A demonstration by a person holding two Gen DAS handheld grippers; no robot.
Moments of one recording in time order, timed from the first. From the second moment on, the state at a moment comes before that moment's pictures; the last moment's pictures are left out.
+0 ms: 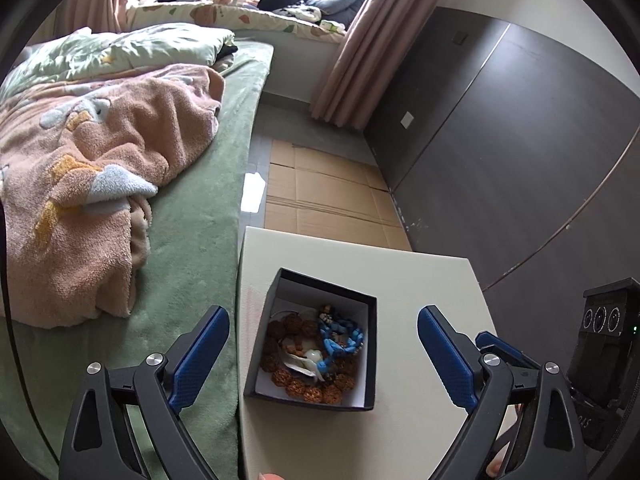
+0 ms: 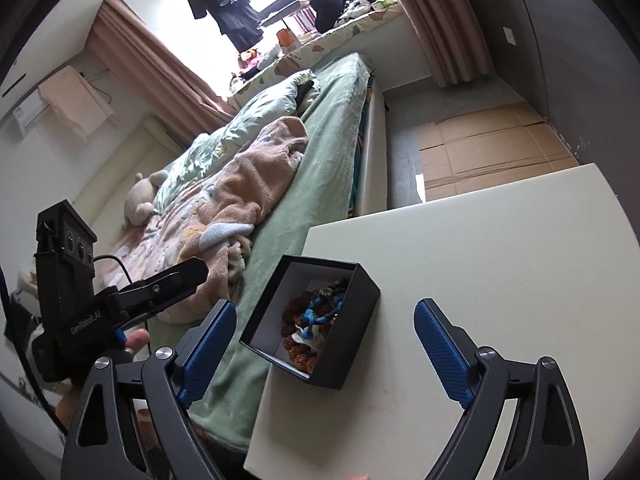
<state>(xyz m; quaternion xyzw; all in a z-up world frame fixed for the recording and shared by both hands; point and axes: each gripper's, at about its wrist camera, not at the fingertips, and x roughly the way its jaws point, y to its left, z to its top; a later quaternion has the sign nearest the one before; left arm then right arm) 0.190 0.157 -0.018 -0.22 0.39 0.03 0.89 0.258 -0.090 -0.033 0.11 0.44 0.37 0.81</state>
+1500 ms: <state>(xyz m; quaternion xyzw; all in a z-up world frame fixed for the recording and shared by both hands) 0.086 0.068 0.034 -0.07 0.30 0.00 0.95 0.150 -0.213 0.027 0.03 0.35 0.30 0.89</state>
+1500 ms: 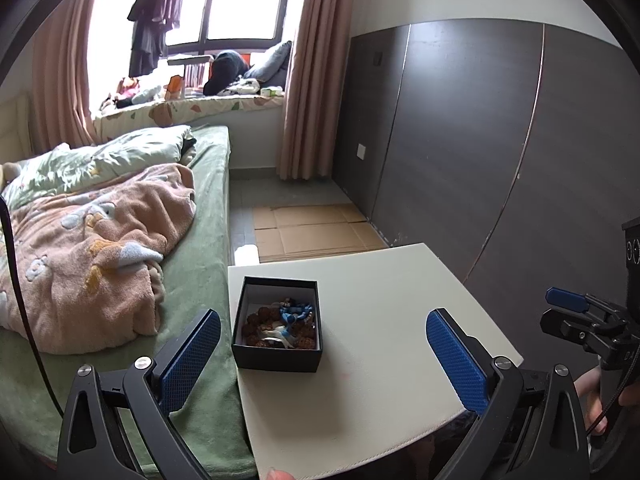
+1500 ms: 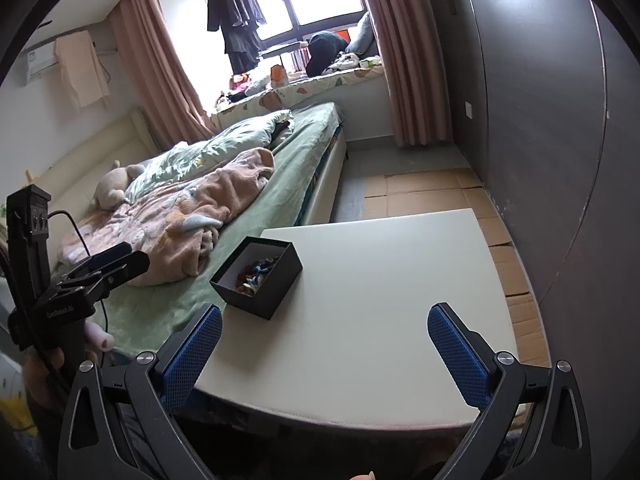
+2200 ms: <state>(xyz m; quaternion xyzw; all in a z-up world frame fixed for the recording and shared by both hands) 0.086 0.060 0.035 -0.06 0.30 -0.01 0.95 0.147 -0.231 0.038 0.06 0.33 0.28 0.90</state>
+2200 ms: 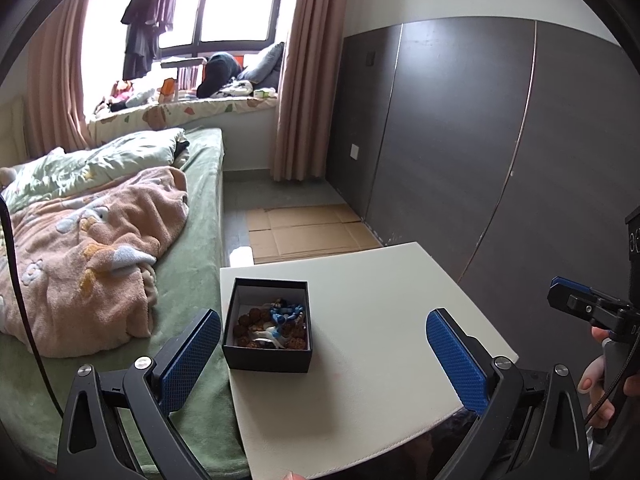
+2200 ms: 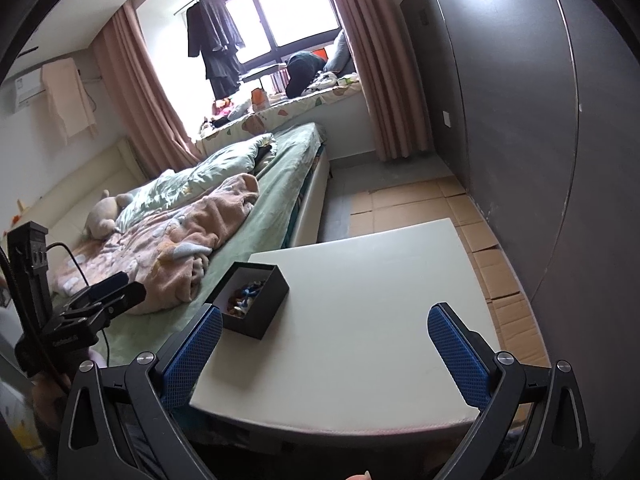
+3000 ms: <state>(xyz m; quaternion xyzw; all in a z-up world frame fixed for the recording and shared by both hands) 0.083 0.059 0.037 -0.07 0.29 -0.02 0.95 0.155 -0.234 0.029 0.06 0.34 0.27 0.90</state>
